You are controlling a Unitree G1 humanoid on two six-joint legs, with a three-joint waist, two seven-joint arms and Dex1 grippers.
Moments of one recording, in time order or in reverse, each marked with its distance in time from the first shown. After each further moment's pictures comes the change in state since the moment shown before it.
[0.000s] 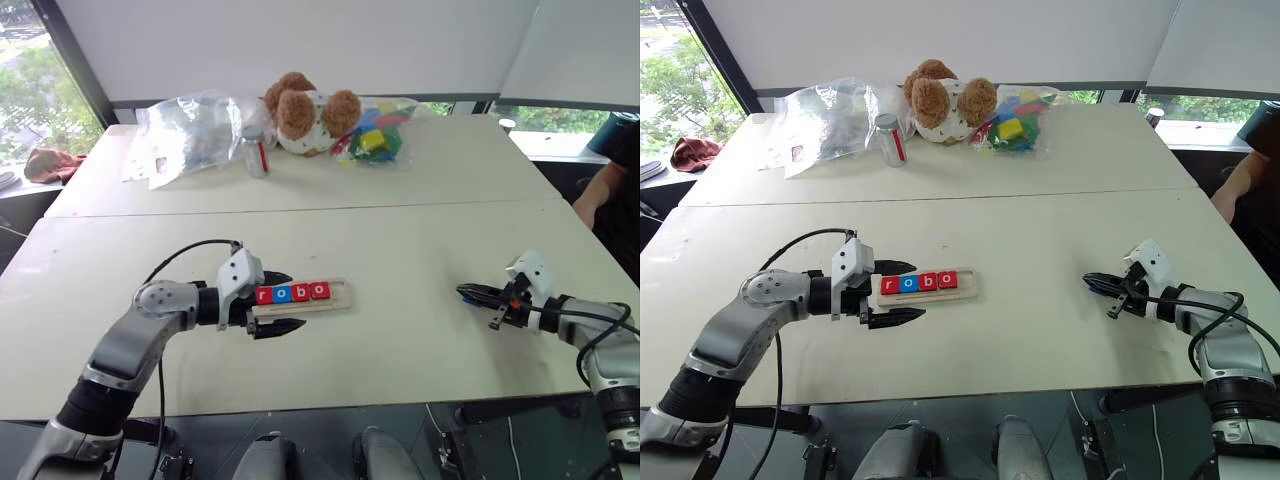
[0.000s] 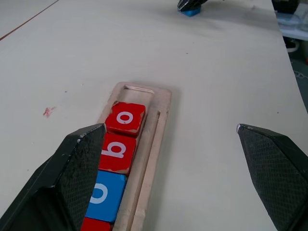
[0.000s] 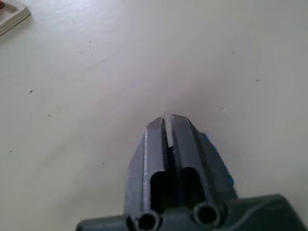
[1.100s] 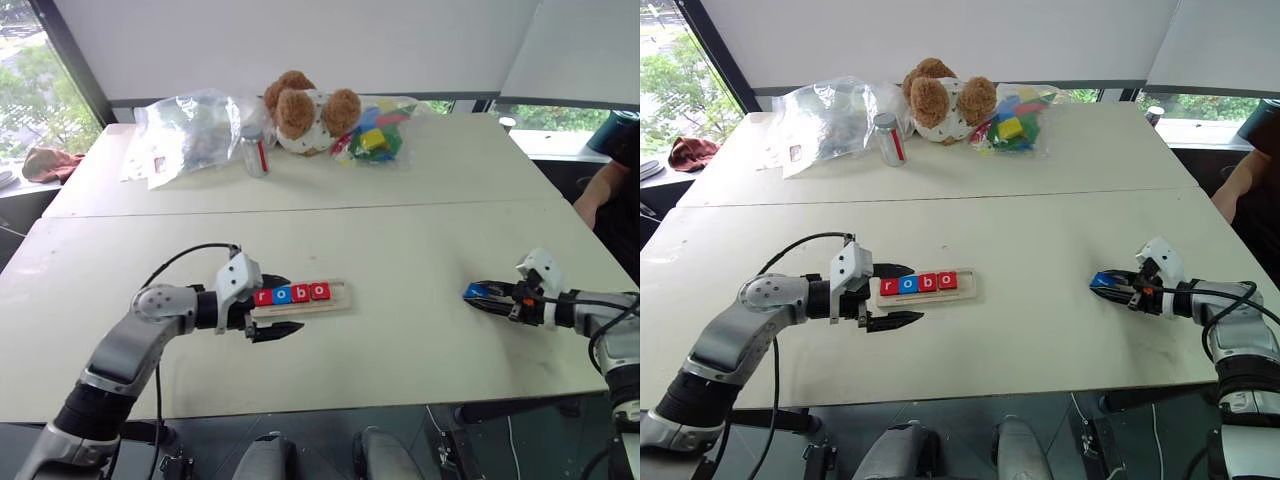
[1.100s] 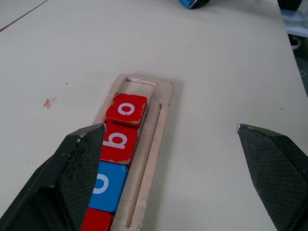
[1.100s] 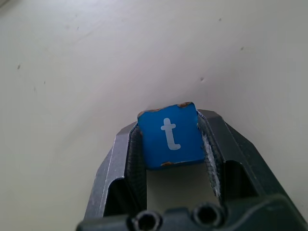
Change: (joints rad) left arm 0.031 0.028 0.012 -0.021 -0.002 -0.010 0.020; right arm -0.083 -0.028 0.037 0.122 -0.024 0.058 0.093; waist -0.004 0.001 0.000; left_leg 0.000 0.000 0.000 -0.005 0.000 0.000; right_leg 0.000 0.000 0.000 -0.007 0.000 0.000
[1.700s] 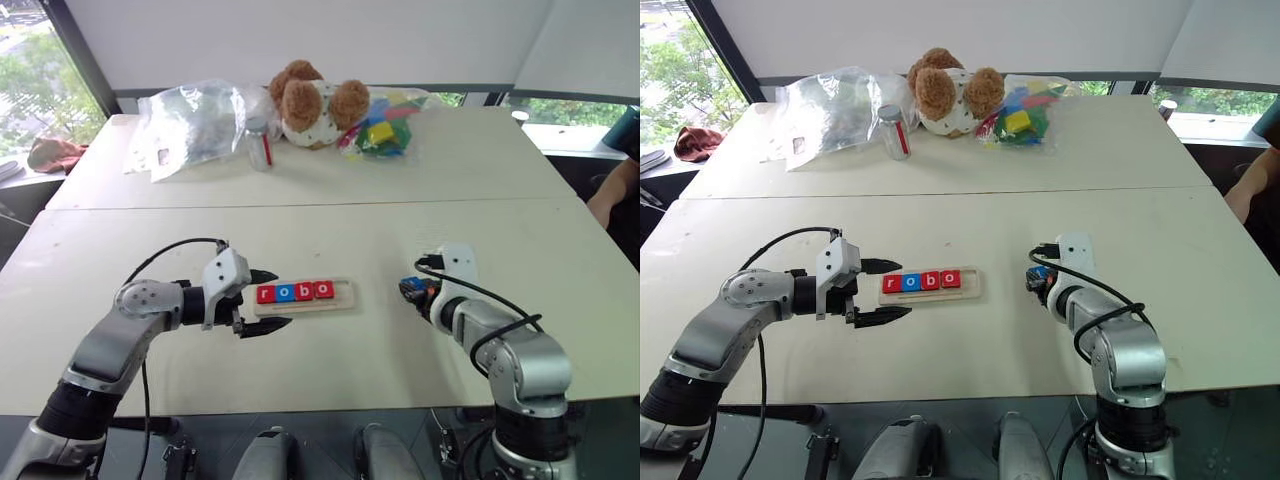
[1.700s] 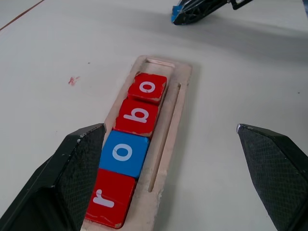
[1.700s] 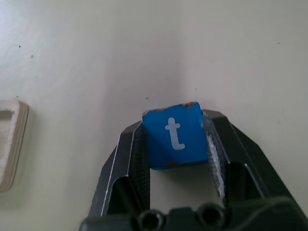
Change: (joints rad) left arm -0.007 0.029 0.029 -0.003 -0.001 0.002 -0.013; right arm 0.066 0.588 0.042 -1.026 -0.075 1.177 -0.976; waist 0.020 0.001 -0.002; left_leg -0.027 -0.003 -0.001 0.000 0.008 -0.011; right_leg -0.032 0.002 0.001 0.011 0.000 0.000
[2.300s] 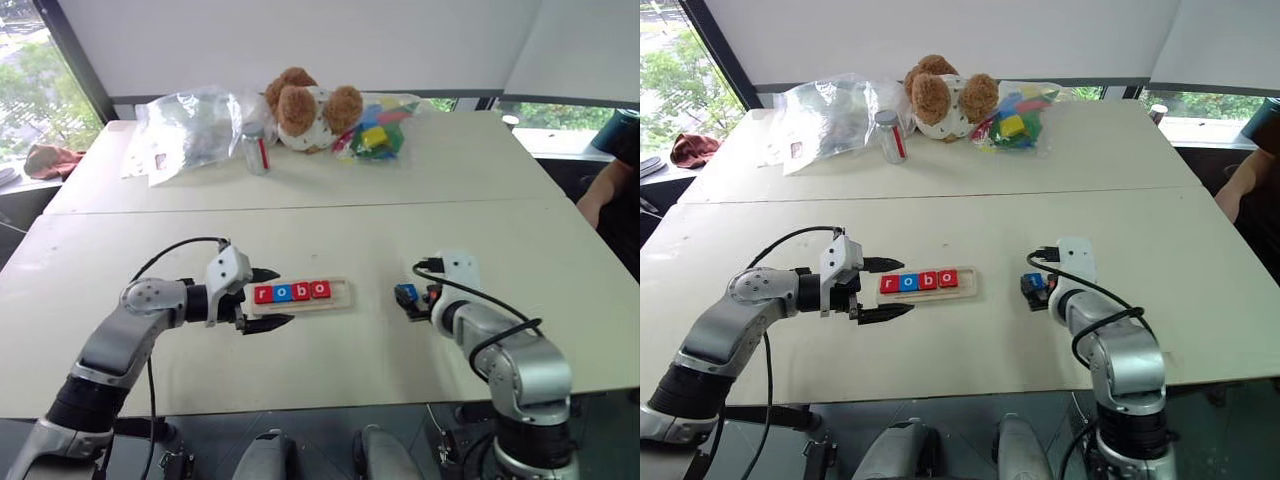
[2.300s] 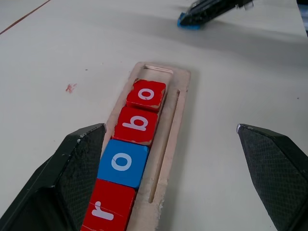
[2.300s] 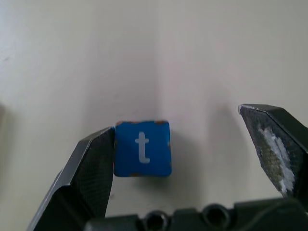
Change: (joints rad) left arm -0.030 0.000 -0.007 0.085 0.014 -0.040 -0.033; right arm -0.013 -0.099 -0.006 -0.037 -0.008 0.008 -0.010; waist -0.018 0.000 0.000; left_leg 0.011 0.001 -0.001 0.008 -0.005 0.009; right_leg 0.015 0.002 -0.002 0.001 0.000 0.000
